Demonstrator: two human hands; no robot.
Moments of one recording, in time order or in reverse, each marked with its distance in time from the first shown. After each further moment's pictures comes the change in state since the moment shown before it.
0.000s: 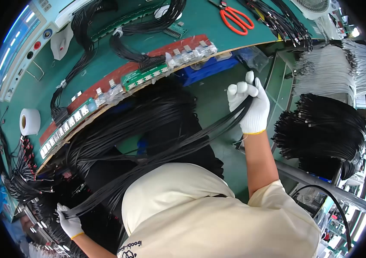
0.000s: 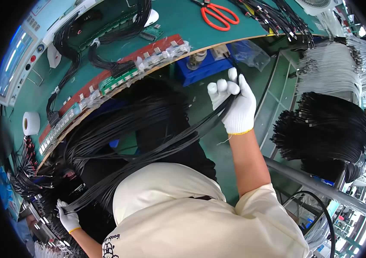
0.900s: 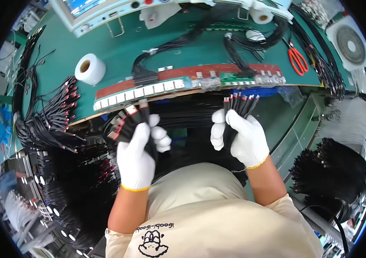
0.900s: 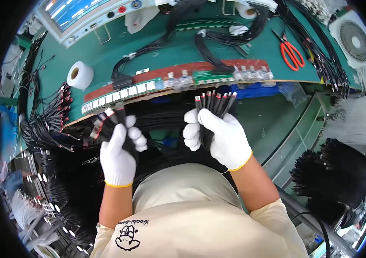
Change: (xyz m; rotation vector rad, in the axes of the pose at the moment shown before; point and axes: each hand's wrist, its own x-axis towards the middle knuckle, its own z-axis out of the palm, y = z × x) left_hand -0.195 -0.185 0.312 0.413 -0.521 -0.128; right_hand -0.051 0.126 0.104 -0.653 -0.060 0.585
